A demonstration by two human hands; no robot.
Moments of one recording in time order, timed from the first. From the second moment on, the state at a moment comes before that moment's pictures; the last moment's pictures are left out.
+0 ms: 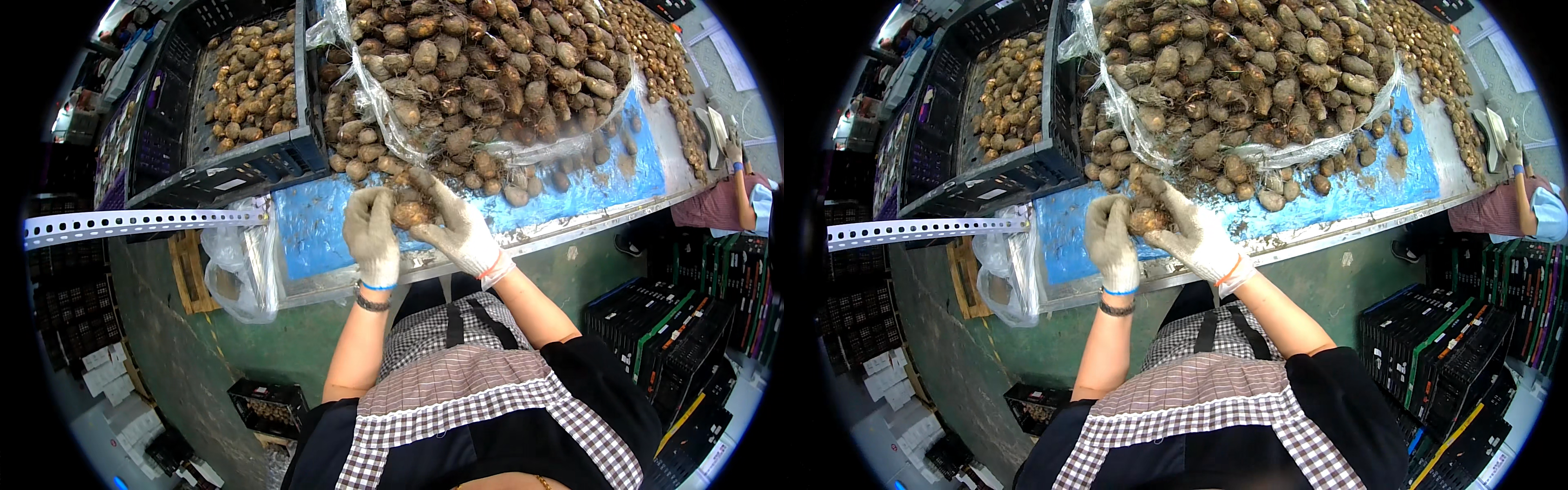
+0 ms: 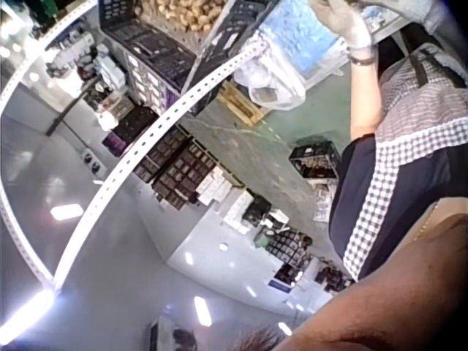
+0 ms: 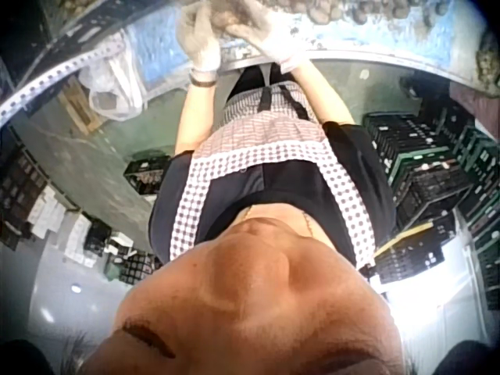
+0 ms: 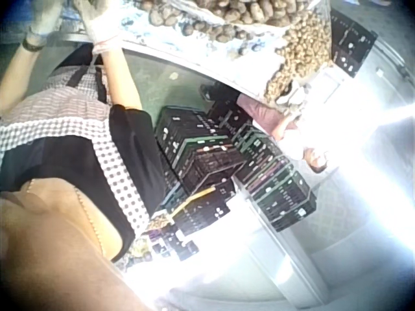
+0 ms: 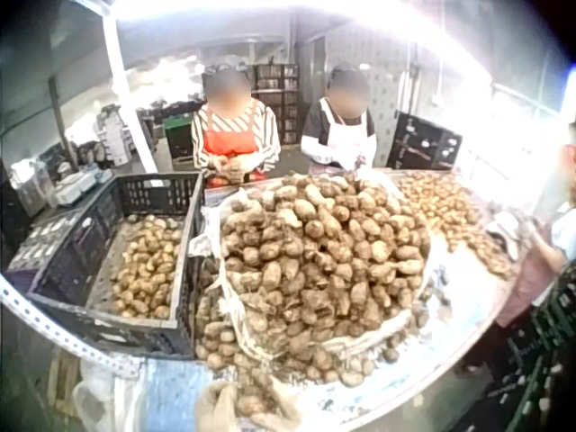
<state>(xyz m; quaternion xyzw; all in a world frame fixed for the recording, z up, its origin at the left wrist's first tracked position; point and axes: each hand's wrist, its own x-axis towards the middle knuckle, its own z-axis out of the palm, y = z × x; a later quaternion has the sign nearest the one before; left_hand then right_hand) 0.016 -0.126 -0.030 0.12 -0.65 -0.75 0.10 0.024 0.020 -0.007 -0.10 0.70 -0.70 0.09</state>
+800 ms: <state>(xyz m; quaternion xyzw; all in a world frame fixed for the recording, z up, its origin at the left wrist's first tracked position) 0.005 -0.139 -0.021 -0.06 -0.75 -0.66 0.05 0.019 0.029 -0.016 -0.05 0.76 -0.64 0.00</state>
